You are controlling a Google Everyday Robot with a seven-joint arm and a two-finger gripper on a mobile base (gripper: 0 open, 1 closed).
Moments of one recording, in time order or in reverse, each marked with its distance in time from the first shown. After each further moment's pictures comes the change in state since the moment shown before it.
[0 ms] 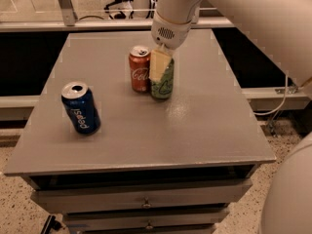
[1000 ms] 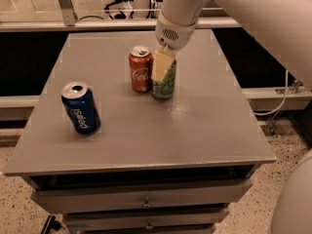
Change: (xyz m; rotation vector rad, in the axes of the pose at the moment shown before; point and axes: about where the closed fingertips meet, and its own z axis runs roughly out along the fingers) arm 0.004 -0.001 -0.001 0.007 -0.031 0.000
